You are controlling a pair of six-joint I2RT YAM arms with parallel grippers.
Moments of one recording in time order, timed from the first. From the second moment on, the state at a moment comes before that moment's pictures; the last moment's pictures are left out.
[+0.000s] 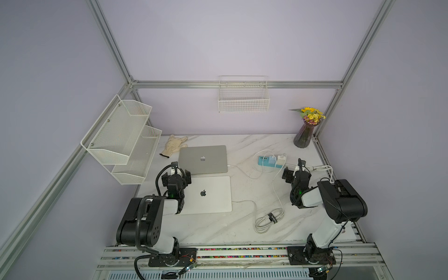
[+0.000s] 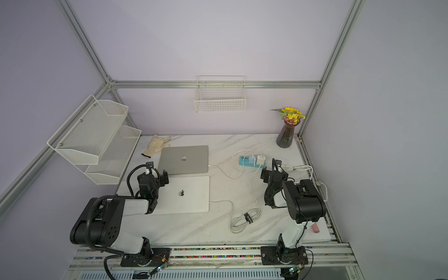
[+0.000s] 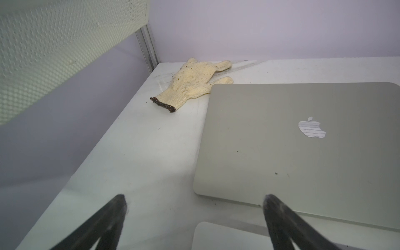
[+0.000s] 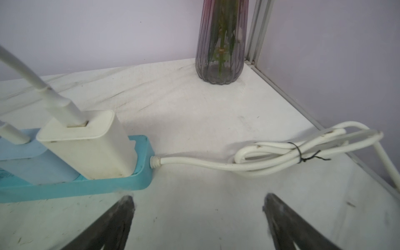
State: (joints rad) left arm -0.08 1.43 0.43 0.68 -0.39 0.04; right arm 0.09 1.64 0.45 0.86 0.38 0.12
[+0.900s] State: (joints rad) left arm -0.48 1.72 1.10 0.15 0.12 -0.14; right arm 0.33 1.84 1.73 -0.63 -0.14 0.29
